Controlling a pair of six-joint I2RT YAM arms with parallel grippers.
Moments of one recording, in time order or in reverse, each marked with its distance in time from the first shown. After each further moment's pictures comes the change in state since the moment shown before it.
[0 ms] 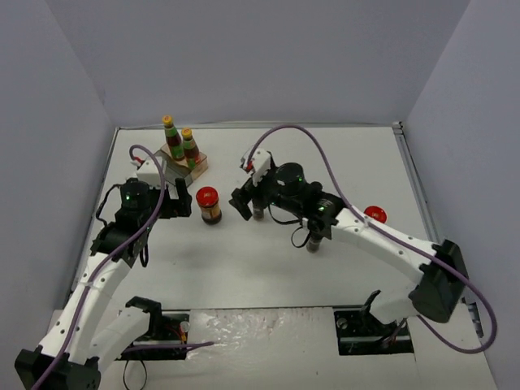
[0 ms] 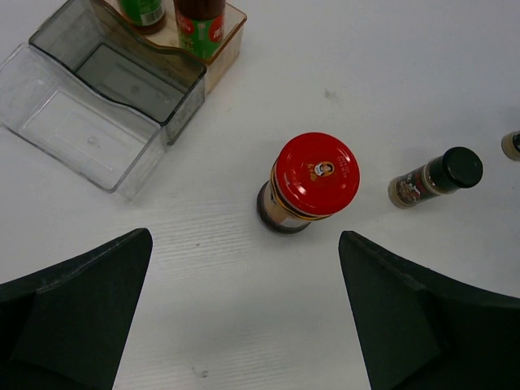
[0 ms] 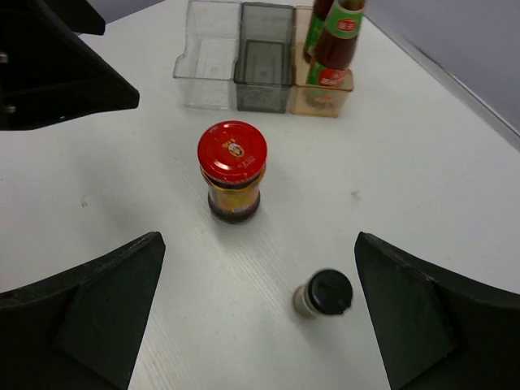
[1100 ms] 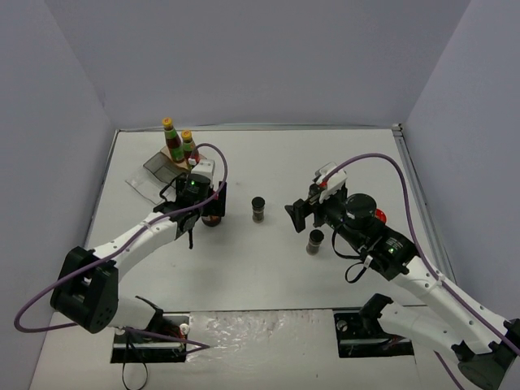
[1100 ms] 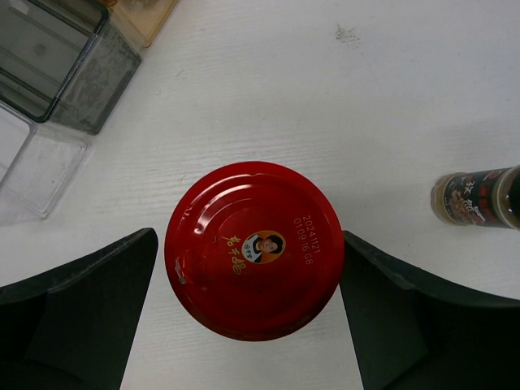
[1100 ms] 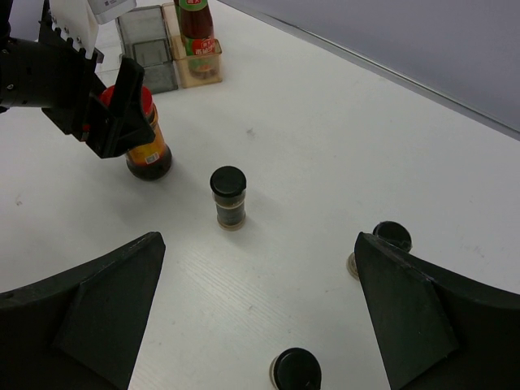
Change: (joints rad) left arm -0.254 0.527 0.039 0.243 -0.243 -0.058; right arm -0.126 -0.595 -0.316 -0.179 0.194 0.085
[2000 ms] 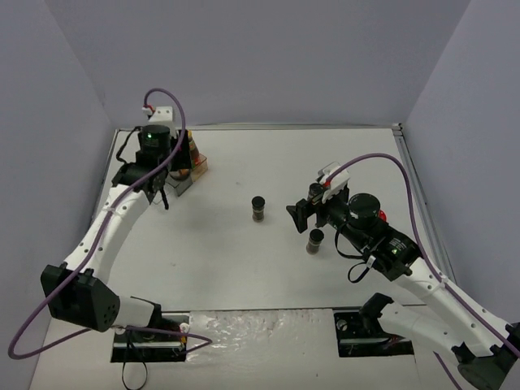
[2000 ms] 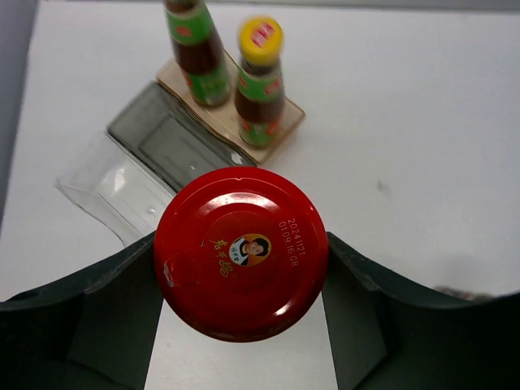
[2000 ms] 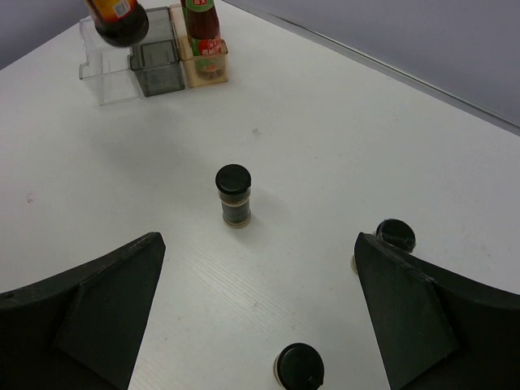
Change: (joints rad) left arm 0.222 -0.019 0.445 -0.287 0.010 0.069; right arm -0.019 -0.021 0.001 -0.021 -0.033 0.010
